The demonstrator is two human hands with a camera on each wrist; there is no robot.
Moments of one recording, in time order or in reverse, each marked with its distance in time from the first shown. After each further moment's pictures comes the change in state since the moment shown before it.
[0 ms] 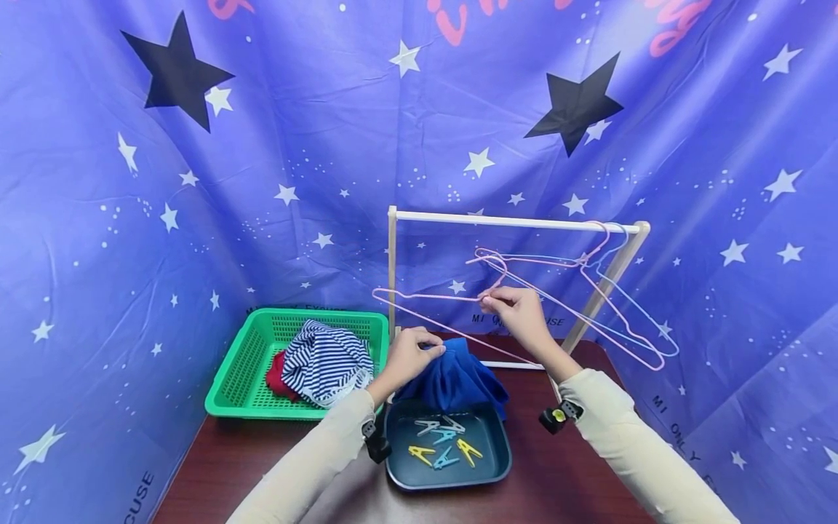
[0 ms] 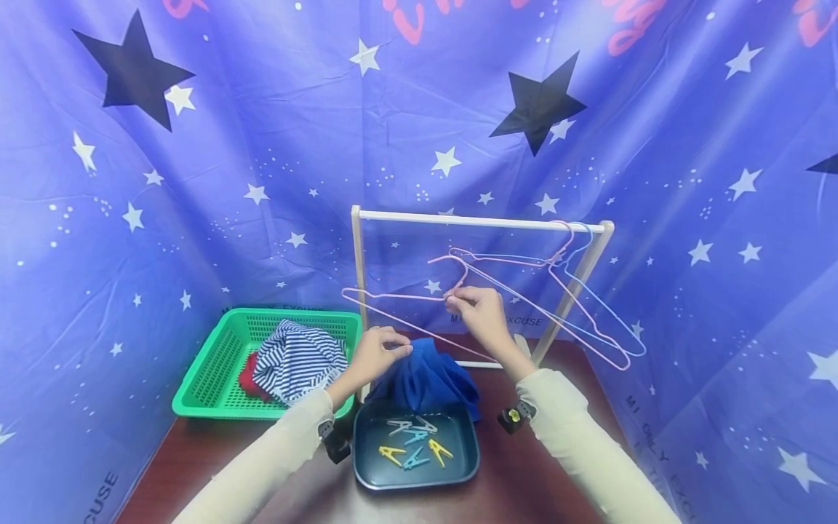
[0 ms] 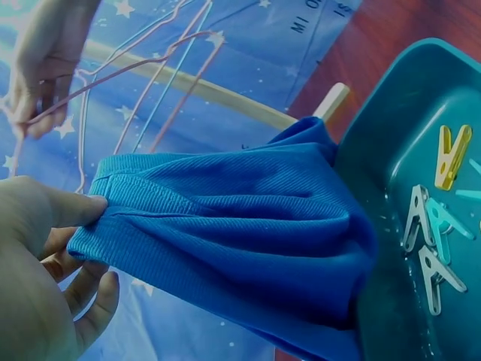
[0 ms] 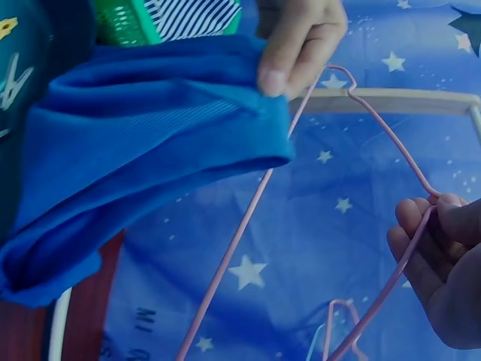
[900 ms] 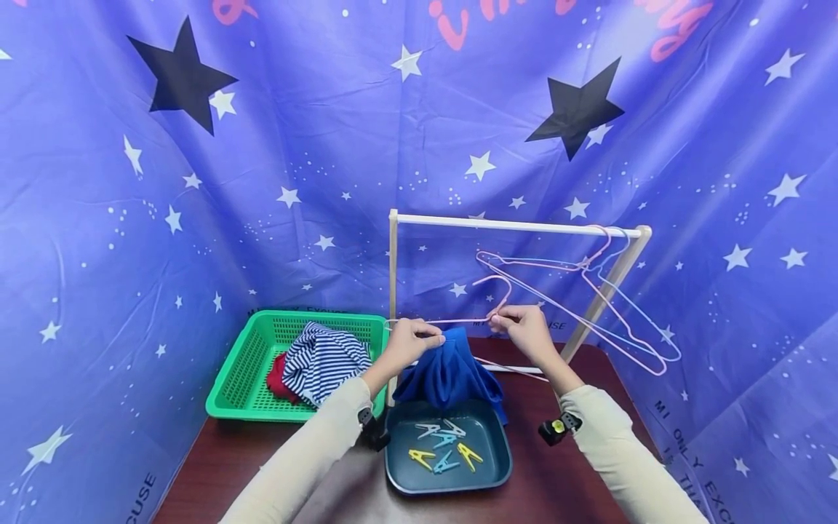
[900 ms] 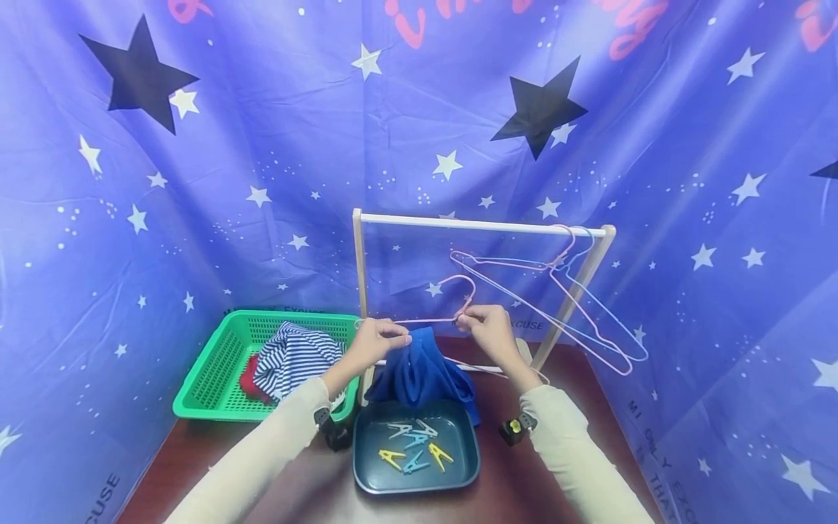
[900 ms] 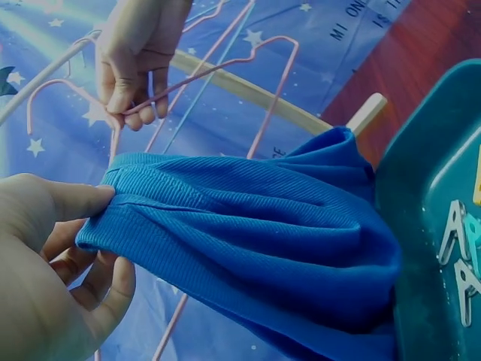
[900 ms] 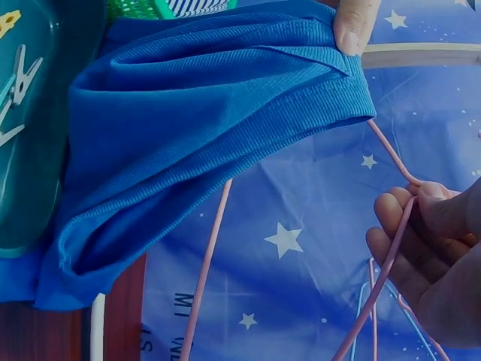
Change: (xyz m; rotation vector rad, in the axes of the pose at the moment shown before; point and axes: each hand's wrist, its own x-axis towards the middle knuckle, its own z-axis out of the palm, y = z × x) left_hand 0.019 0.002 -0.014 -0.293 -0.048 -0.099; right_hand -0.012 0.034 -0.005 -0.039 -0.032 0.172
